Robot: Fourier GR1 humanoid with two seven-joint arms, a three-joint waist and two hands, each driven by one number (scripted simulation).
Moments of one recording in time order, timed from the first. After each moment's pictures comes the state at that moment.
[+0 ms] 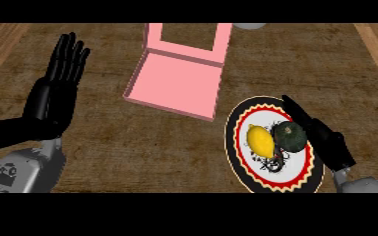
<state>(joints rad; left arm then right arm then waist) -0.24 0.34 -0.11 -1.64 0.28 0.18 -0.11 -0.07 -0.51 0.30 -1.41 -0.20 0.06 -0.04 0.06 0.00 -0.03</state>
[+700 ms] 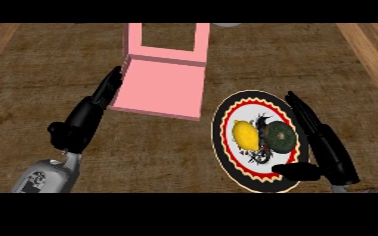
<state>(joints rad) -0.19 0.38 -0.29 -1.56 0.16 0.10 0.03 -0.02 -0.57 0.41 -1.59 0.34 -0.33 -0.07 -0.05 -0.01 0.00</state>
